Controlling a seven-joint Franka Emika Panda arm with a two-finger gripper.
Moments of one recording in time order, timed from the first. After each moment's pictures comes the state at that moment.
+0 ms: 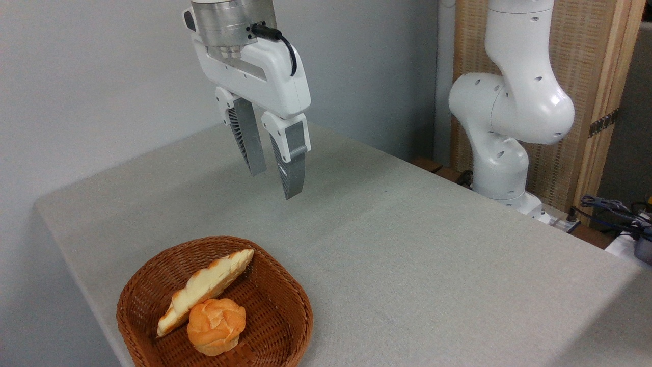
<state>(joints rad) 0.02 -0.03 -0.04 -1.63 -0.03 1.58 0.77</state>
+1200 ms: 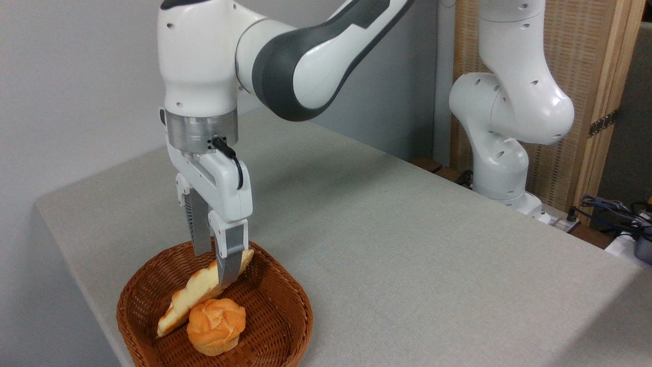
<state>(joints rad) 0.00 0.12 -0.10 -1.83 -0.03 2.14 0.77</state>
